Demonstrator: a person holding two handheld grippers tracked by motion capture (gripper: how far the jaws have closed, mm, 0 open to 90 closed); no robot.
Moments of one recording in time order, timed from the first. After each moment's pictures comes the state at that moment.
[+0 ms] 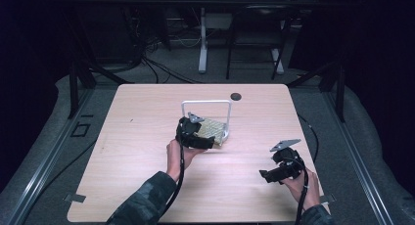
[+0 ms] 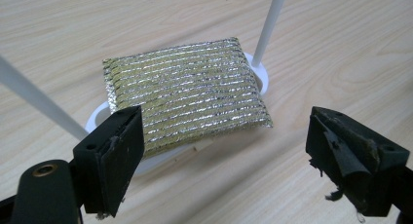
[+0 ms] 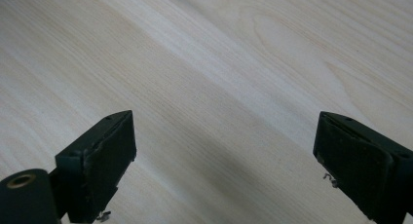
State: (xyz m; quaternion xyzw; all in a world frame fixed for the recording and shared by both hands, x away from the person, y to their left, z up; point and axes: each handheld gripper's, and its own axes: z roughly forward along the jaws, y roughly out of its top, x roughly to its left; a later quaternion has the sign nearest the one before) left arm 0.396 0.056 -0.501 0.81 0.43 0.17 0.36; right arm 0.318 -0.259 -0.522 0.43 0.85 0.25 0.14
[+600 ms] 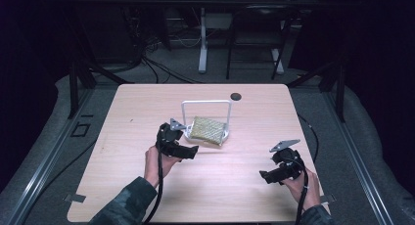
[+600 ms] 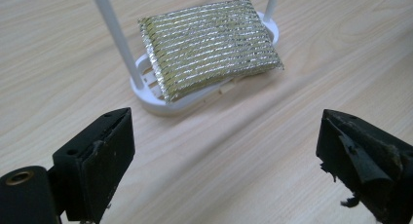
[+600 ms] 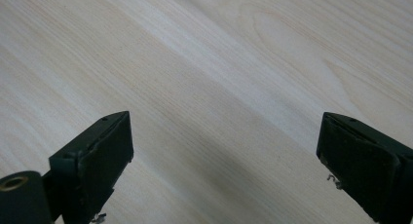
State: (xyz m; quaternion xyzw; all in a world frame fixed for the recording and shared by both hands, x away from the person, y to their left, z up) left arm 0.365 0.111 -0.489 0.83 0.42 0.16 0.34; right arm 0.316 -0.258 -0.521 0.43 0.86 0.25 0.14
